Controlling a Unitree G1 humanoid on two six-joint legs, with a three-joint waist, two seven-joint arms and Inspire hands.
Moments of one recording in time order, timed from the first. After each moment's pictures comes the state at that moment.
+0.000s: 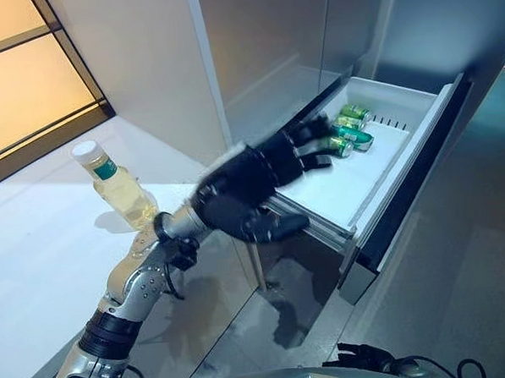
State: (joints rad) left arm -0.22 0.49 -0.13 -0.27 -0.97 -0.16 -0.60; right arm -0.03 -0.28 0.17 1.27 0.16 0.00 0.29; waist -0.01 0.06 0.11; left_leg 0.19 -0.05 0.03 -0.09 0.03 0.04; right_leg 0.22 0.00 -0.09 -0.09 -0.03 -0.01
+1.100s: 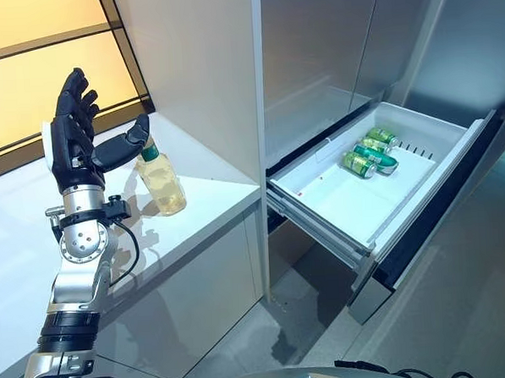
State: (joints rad) left arm -0.19 0.58 0.10 0.01 -0.37 -0.24 0.31; right arm 0.00 -0.24 0.21 1.29 0.18 0.03 0.26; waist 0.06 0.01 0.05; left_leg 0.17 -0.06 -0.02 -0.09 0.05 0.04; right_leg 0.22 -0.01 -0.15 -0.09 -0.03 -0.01
